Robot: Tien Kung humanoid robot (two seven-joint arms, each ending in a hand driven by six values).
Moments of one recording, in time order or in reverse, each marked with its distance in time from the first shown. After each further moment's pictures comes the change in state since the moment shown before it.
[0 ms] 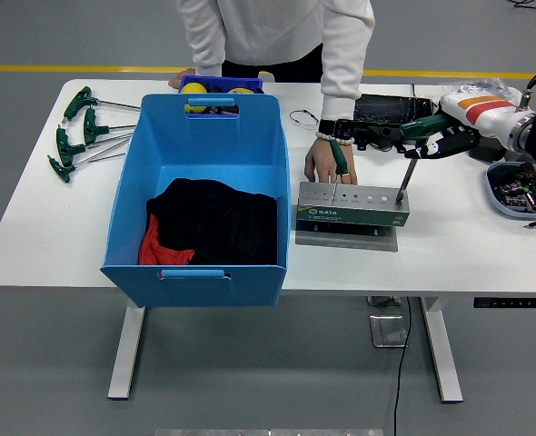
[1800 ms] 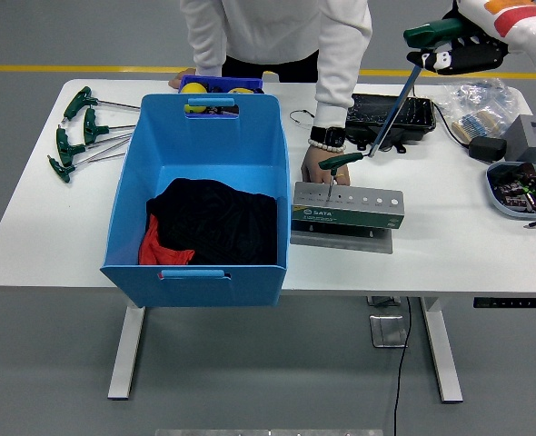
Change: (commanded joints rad) left arm 0.019 0.002 -0.069 0.000 0.074 0.004 0.015; right arm -0.001 -0.130 0.325 0.450 -0.043 0.062 -0.068
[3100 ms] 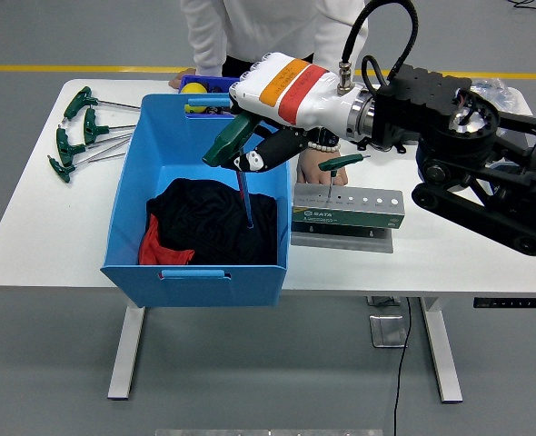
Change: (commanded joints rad) left arm -0.012 0.010 0.050 0.000 -0.050 -0.001 -0.010; right arm 0.239 0.262 -0.487 0.162 -0.050 -0.079 -0.065
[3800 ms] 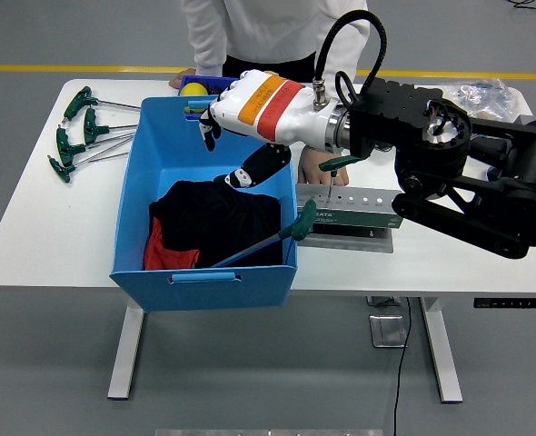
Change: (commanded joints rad) left arm -0.001 0.002 -0.045 0.000 0.049 0.006 0.006; right arm 0.027 0.044 -0.058 -0.018 -0.004 -0.024 0.008
